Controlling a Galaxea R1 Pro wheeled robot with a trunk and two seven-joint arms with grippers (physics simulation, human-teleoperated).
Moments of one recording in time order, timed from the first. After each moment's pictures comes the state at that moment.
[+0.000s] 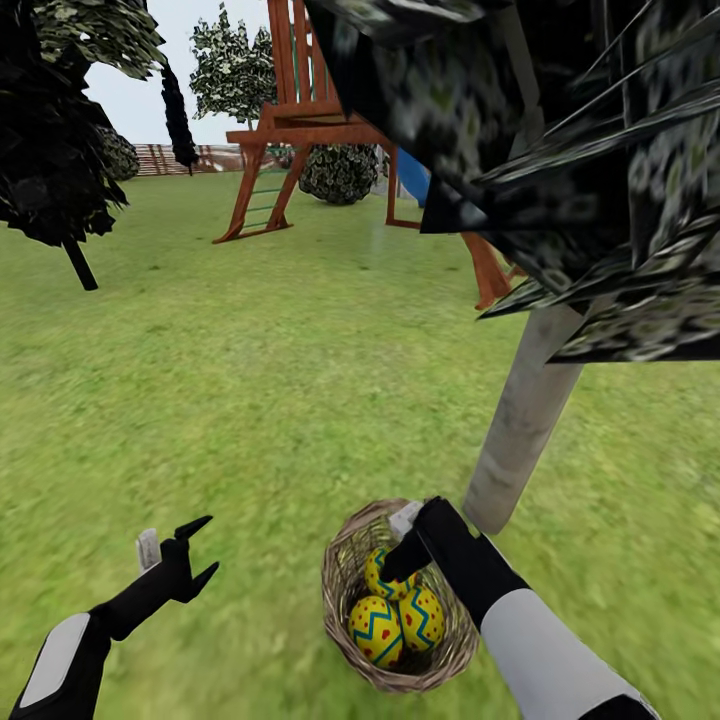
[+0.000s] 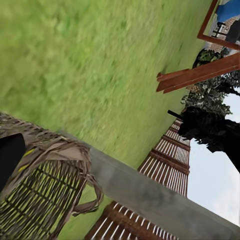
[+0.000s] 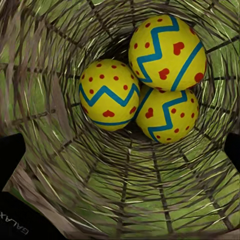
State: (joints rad) left arm -0.39 0.04 0.61 -0.96 1.33 0.89 0.02; right arm -0.72 0.14 0.28 -0.76 0.48 0.93 0.57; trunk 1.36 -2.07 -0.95
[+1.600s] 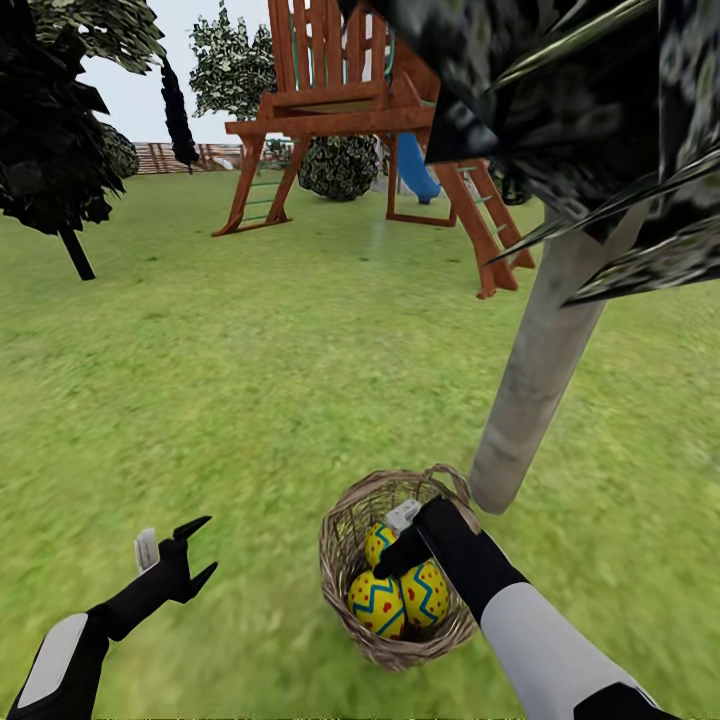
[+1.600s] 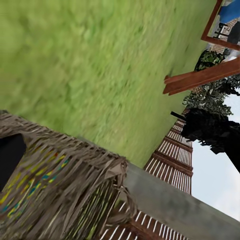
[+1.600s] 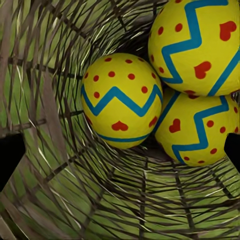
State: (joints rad) left arm -0.39 0.04 0.61 -0.96 1.33 0.89 0.02; right arm -0.74 0.13 0.28 -0.71 0.41 0.87 0.57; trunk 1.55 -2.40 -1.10
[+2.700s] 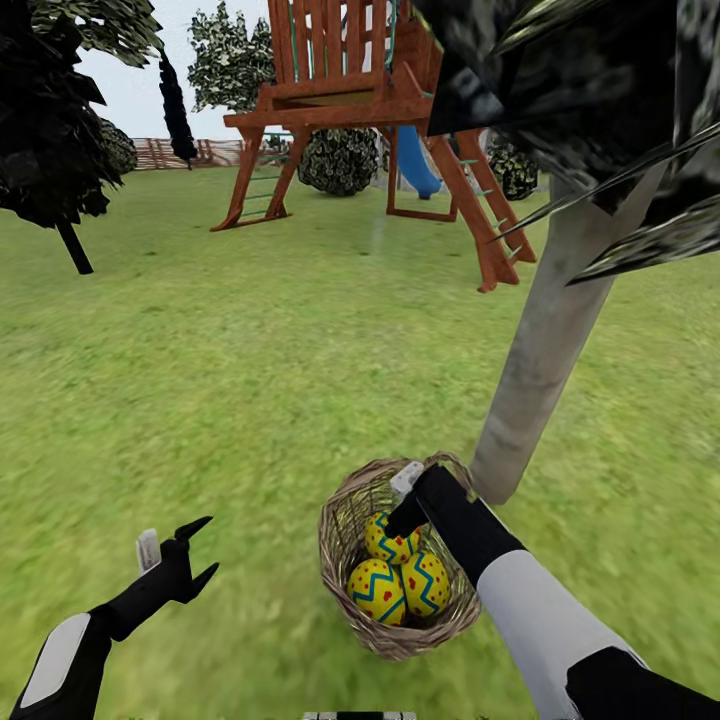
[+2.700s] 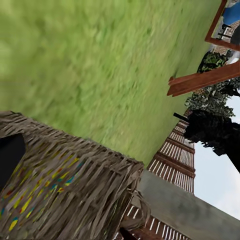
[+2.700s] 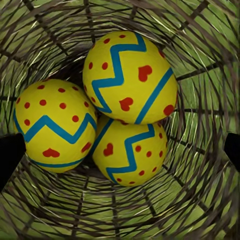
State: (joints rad) left arm -0.39 0.04 0.61 -0.96 1.33 0.89 0.02; right arm -0.83 0.14 0.28 -0.75 0.56 0.87 0.55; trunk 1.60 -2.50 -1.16
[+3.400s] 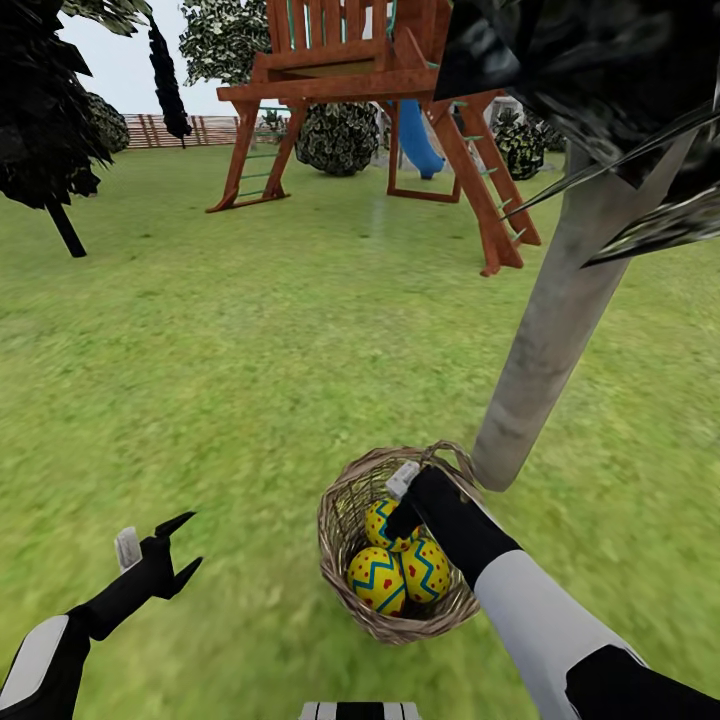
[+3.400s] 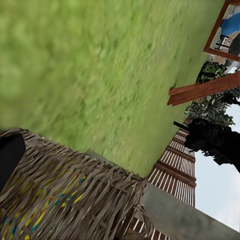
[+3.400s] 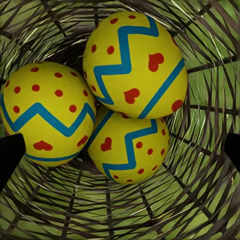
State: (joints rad) left arm -0.39 0.09 0.62 -0.95 1.34 0.89 -0.03; right arm -0.84 0.13 0.35 -0.75 0.58 0.87 0.54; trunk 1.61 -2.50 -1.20
